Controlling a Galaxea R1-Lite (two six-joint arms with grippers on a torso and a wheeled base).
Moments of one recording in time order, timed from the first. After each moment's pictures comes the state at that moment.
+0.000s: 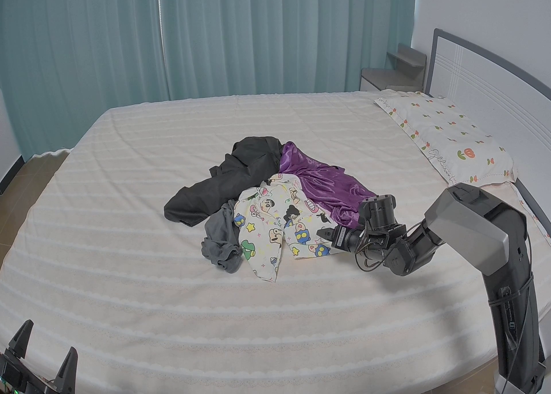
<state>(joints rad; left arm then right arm) 0.00 0.02 -0.02 0.00 -0.06 0.00 0.38 2.57 -1.35 -0.66 0.03 0.54</state>
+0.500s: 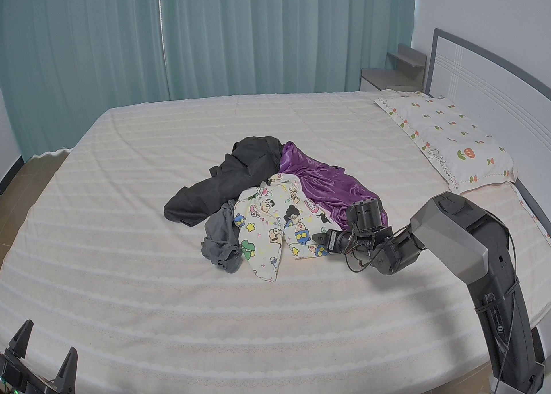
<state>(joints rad) 0.00 0.02 -0.02 0.00 -0.06 0.00 0.40 2.68 -1.53 -0.55 -0.03 0.46</state>
